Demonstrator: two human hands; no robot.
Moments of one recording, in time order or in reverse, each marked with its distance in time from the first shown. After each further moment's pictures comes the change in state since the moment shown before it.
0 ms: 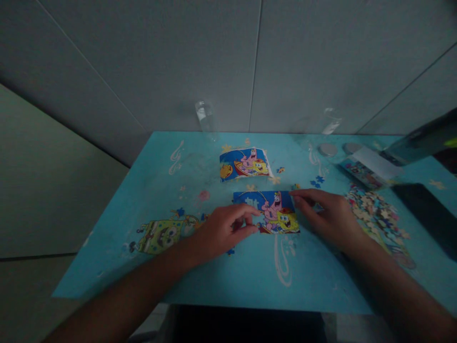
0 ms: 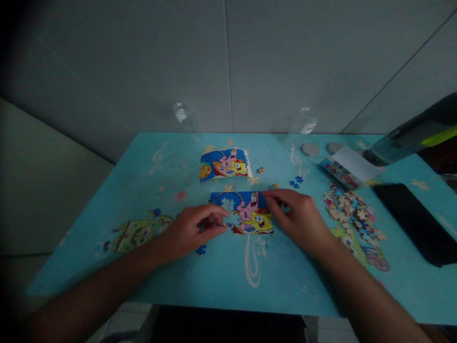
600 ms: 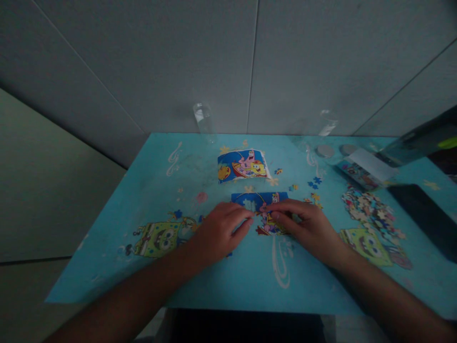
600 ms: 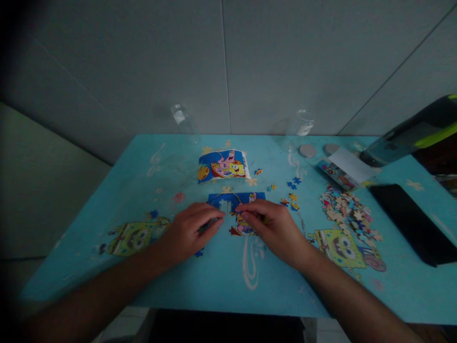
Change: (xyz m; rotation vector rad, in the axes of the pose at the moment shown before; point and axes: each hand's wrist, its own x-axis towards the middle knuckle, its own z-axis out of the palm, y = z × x) left_hand 0.003 0.001 0.008 0.233 0.175 0.142; right_hand -0.005 -0.027 0.027 0.406 -0.128 -0.006
